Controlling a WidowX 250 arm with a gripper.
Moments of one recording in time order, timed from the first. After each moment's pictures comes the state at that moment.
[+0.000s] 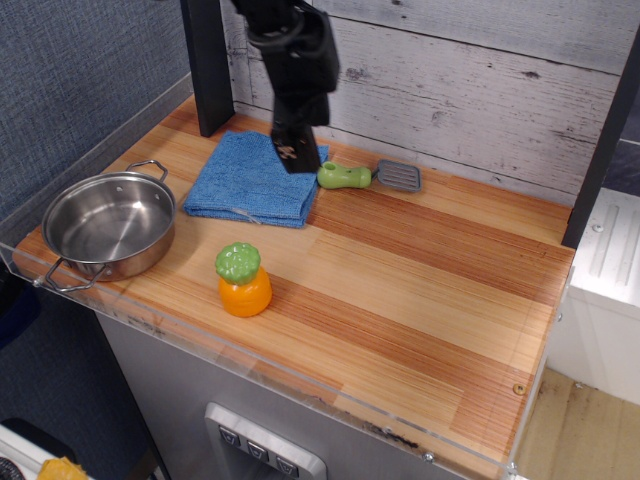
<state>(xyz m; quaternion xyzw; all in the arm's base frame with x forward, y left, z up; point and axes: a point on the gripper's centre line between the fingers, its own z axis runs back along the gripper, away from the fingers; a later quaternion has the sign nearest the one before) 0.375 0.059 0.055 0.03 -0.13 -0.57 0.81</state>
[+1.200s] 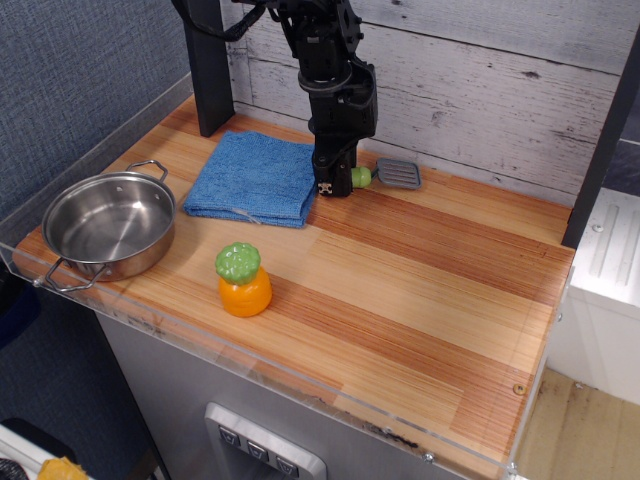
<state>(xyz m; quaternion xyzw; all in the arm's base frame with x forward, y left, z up) 0.390 0.046 0.015 0.03 -0.09 -0.57 0.81</state>
